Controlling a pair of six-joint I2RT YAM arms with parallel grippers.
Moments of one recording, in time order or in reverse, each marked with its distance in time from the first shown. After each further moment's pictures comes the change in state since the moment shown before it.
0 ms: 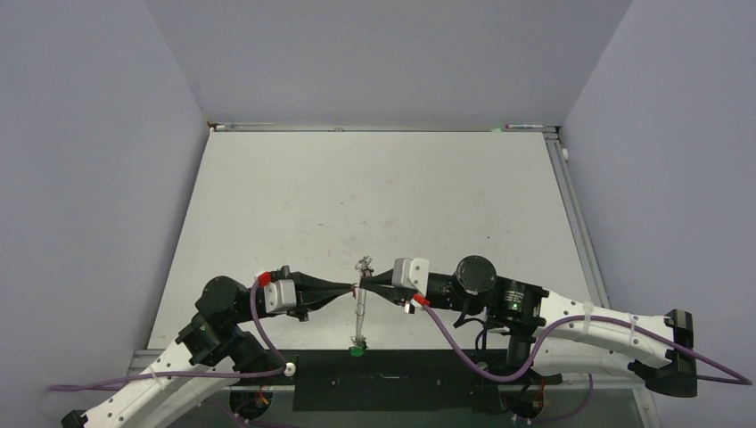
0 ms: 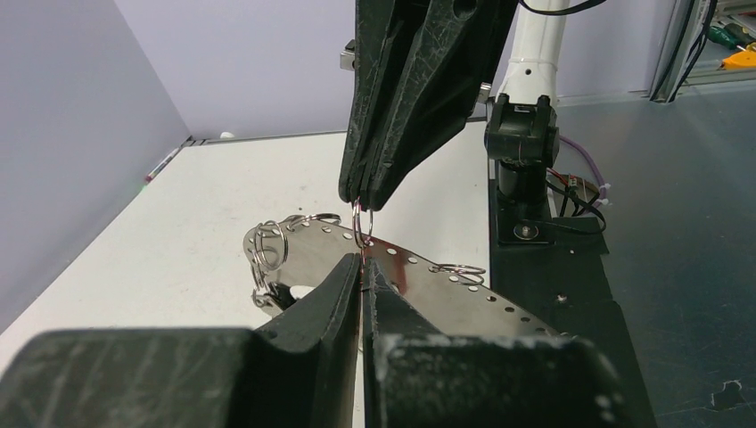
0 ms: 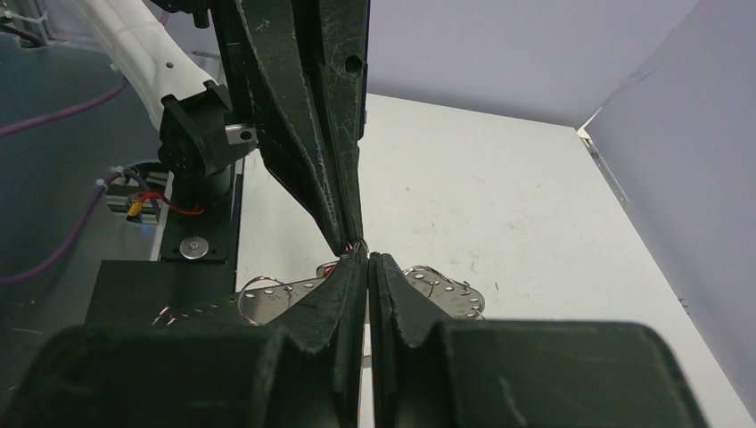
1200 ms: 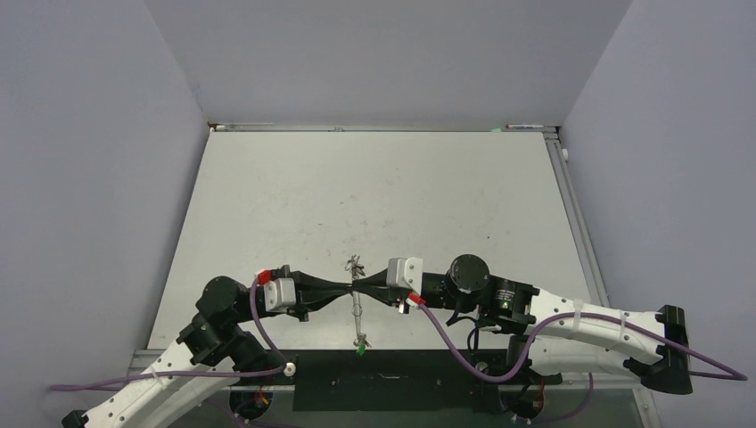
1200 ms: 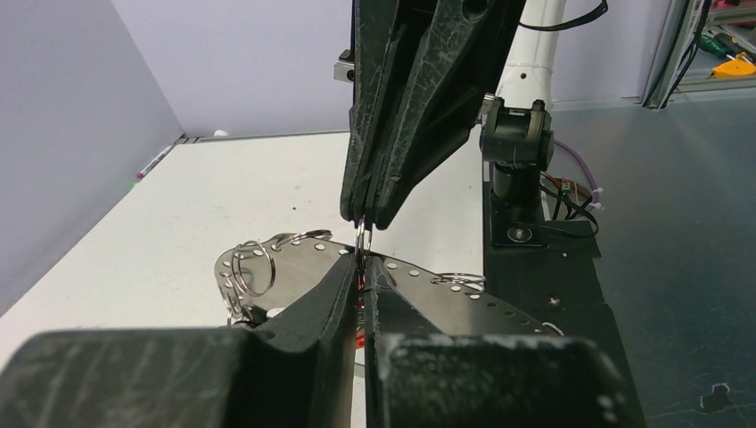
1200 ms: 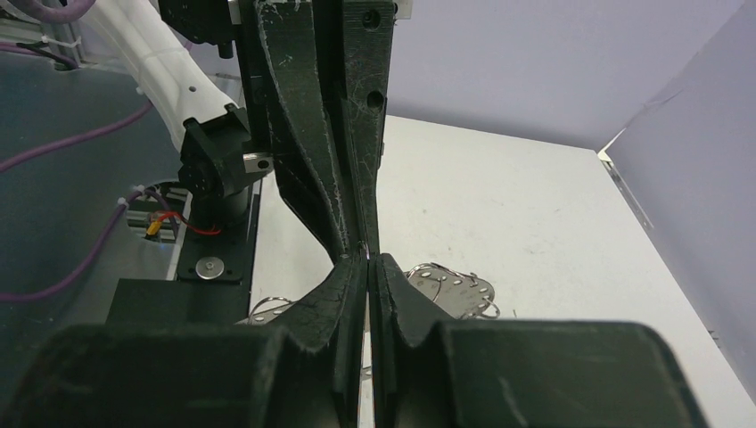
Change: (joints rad) left arm 0.000 0.001 -0.009 0.014 0.010 -0.029; right arm 0.000 0.050 0.000 0.083 -0.047 0.025
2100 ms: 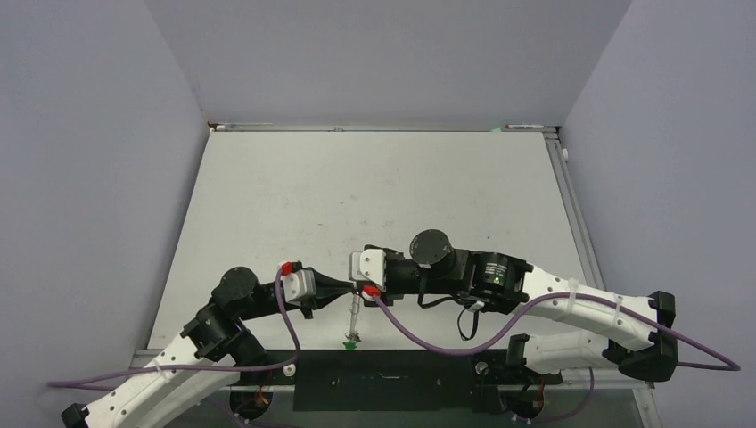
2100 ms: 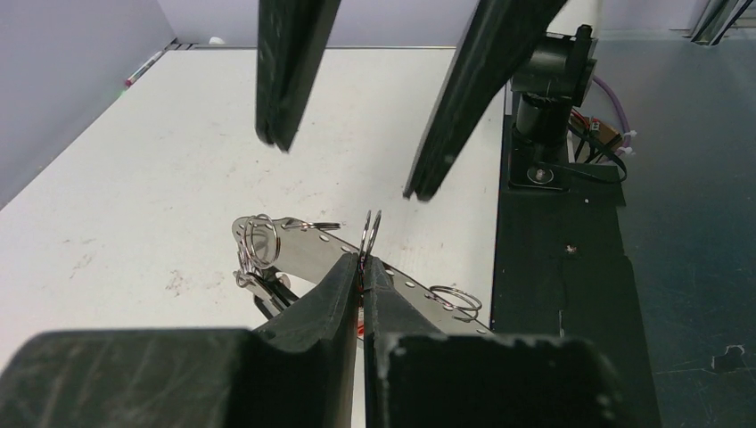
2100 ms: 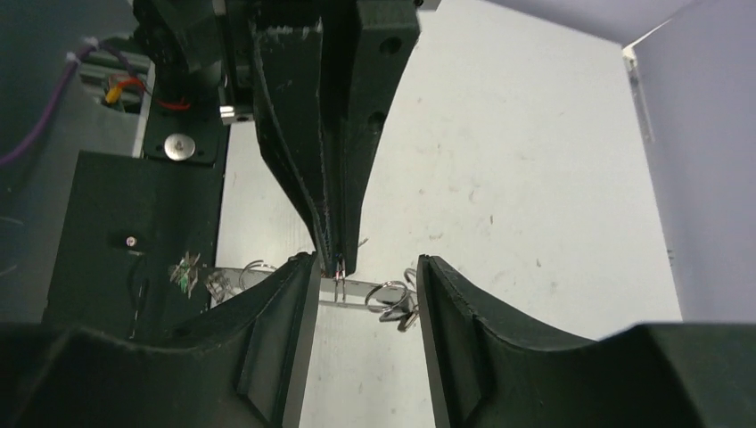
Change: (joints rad) left arm 0.000 0.068 0.024 -0.158 -0.069 0.062; right arm 0.000 0.170 0.377 -0.544 0.056 -0.161
